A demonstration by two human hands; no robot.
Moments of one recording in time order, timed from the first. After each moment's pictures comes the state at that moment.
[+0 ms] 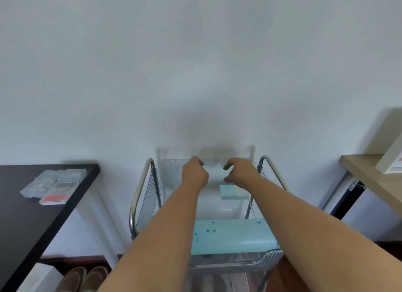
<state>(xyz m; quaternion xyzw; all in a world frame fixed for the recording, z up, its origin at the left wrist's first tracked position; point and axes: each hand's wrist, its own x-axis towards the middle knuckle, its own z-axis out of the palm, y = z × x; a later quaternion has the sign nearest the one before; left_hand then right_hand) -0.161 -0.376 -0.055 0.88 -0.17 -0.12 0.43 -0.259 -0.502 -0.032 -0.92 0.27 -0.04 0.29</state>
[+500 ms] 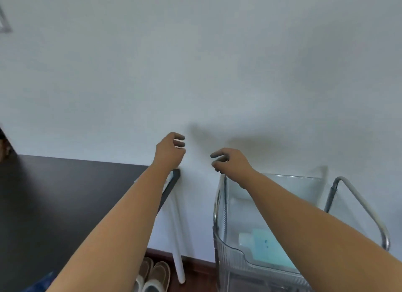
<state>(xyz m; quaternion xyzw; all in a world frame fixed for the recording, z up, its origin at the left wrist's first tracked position) -0.117 -0.121 0.083 0.85 -0.13 0.09 0.51 -0.196 -0.310 0.047 -0.83 0.05 -0.13 0.54</state>
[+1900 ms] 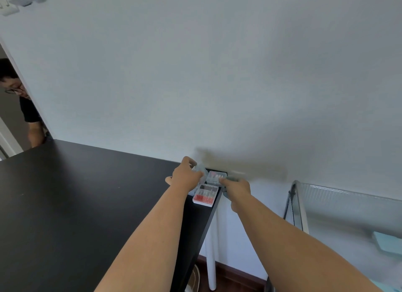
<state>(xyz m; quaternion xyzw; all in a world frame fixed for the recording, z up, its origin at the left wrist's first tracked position) 0.011 -0.021 -0.026 0.94 0.01 0.03 0.35 -0.032 -0.167 -0.064 -0.58 0.29 -0.06 0.76</state>
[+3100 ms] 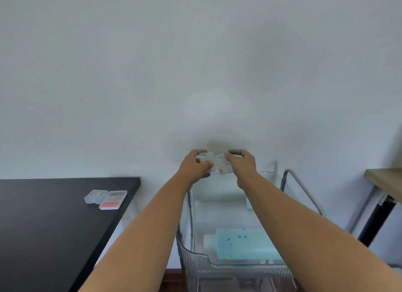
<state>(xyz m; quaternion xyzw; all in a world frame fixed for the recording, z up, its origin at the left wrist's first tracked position) -0.145 -0.265 0.030 0.71 -0.23 -0.19 0.64 -0.227 -0.400 0.032 -0.59 0.27 -0.30 0.70</state>
